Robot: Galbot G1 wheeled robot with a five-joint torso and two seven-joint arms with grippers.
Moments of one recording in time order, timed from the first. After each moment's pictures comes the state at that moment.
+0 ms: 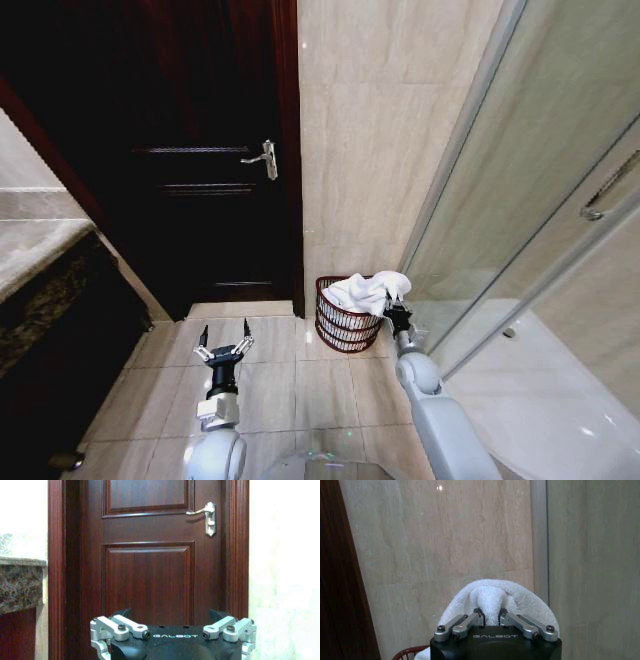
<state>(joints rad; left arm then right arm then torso) 1.71 -1.59 -0.54 -2.02 0.03 -0.31 -0.23 -1.16 1.35 0.41 1.62 0.30 0.03 0.14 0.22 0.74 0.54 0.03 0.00</state>
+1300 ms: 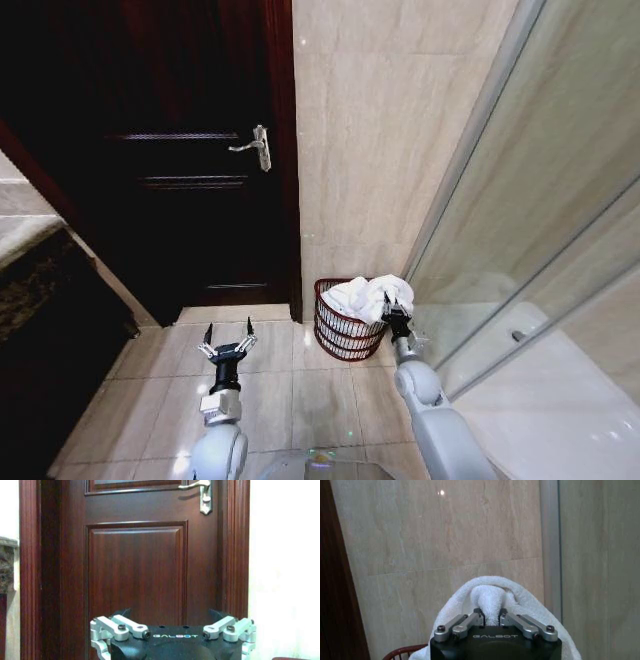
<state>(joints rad) 1.69 -1.58 -0.55 -2.00 0.02 -0.30 -0.20 -1.24 1.36 0.40 1.70 0.29 0.05 0.15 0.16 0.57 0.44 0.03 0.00</state>
